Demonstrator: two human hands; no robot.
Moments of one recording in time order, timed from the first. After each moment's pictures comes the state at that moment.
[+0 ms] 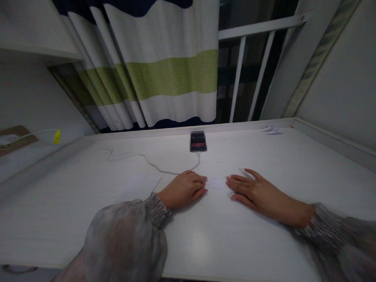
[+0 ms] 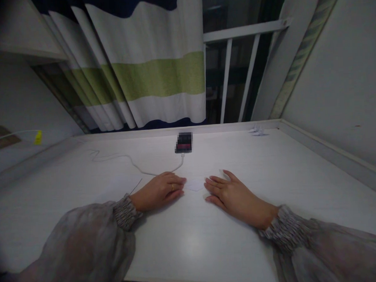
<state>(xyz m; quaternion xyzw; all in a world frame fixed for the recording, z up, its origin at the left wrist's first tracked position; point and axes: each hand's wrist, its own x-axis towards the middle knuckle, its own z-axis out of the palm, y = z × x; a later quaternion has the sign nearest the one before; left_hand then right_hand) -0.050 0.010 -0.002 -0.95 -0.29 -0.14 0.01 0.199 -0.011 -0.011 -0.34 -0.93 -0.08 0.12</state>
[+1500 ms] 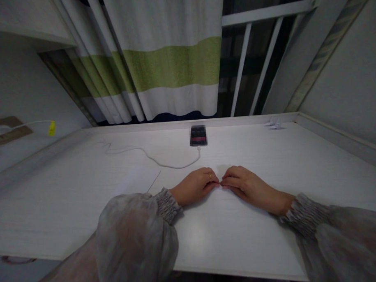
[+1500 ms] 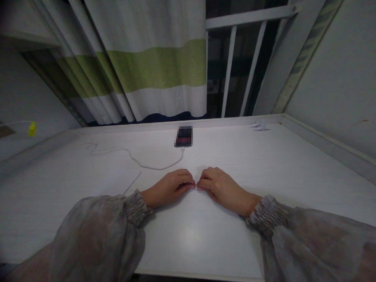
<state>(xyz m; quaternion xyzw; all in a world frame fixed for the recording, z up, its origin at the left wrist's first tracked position) -0.019 0.008 -0.006 -0.92 -0.29 -0.20 -0.14 0.178 -0.001 -0.010 -0.29 -0.93 0.01 0.21</state>
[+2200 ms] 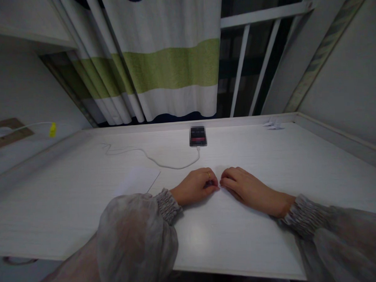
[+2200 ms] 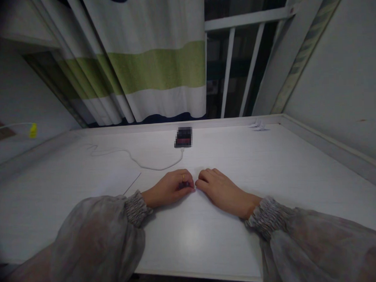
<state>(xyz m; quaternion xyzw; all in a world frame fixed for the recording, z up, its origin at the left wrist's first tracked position) -0.018 0.006 -0.003 -0.90 -0.33 -0.21 -0.19 0.172 -0.007 -0.006 -0.30 -0.94 -0.02 0.16</state>
